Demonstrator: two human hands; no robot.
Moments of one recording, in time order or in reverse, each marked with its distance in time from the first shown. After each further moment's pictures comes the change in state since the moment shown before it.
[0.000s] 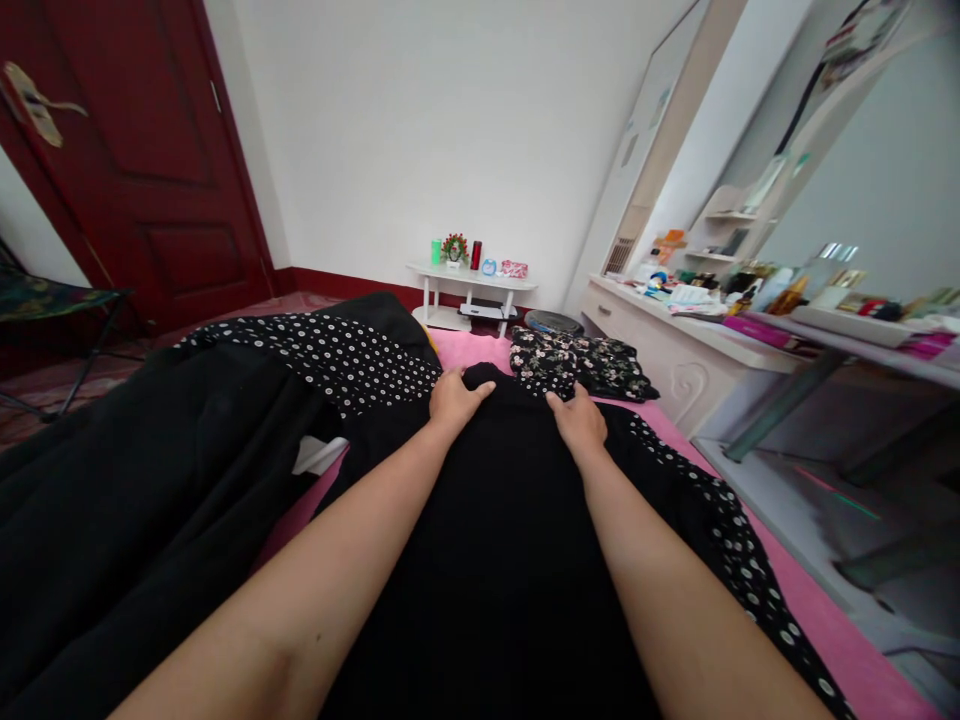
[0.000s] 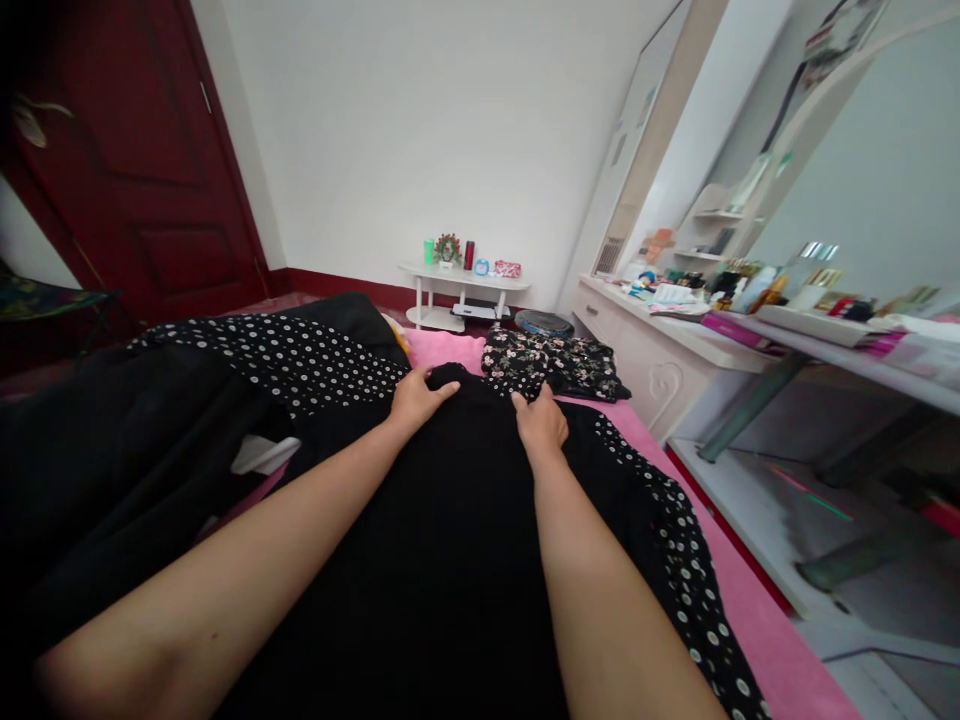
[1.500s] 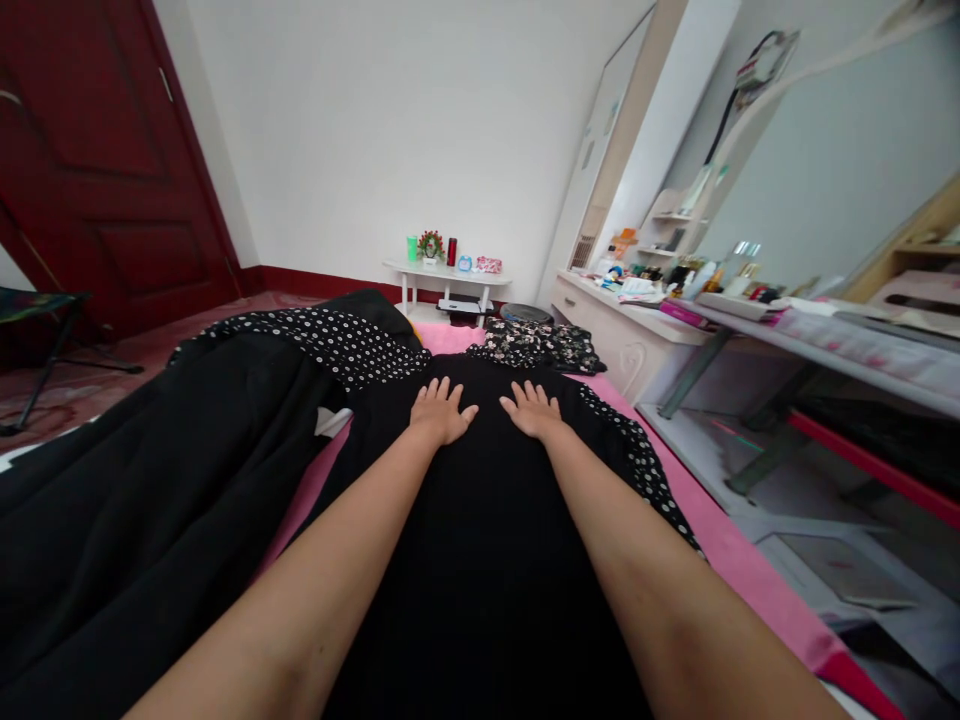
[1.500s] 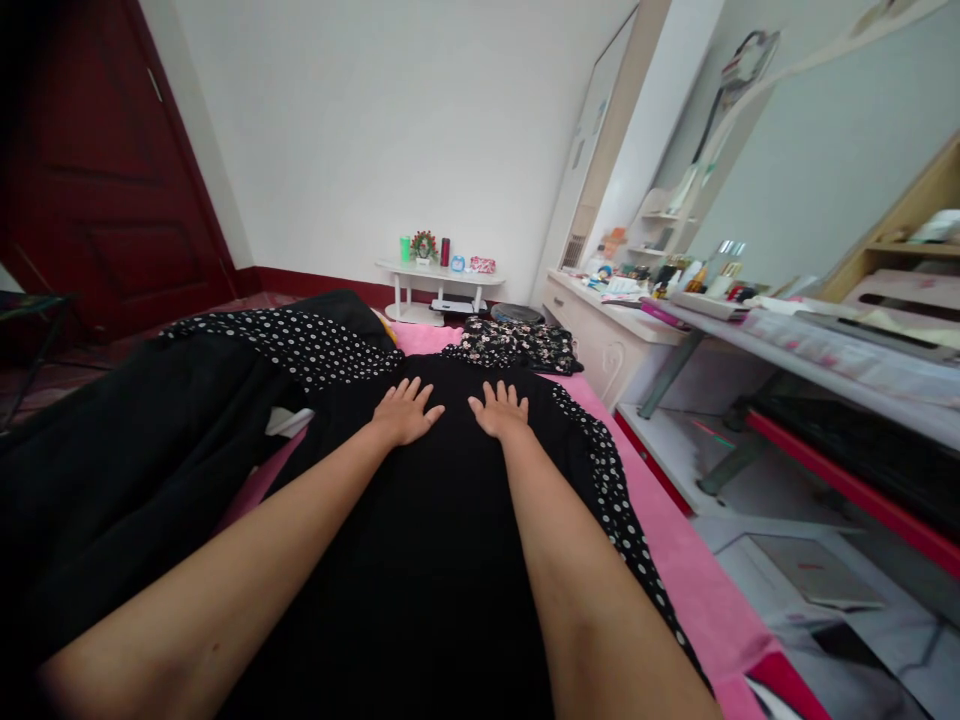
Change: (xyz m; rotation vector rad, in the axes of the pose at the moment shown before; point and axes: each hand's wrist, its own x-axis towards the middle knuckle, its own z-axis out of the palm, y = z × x) left_hand -0.075 0.005 -0.018 0.478 -0.407 0.174; right_hand -0.049 0.007 -0.009 -0.274 -0.437 -0.236
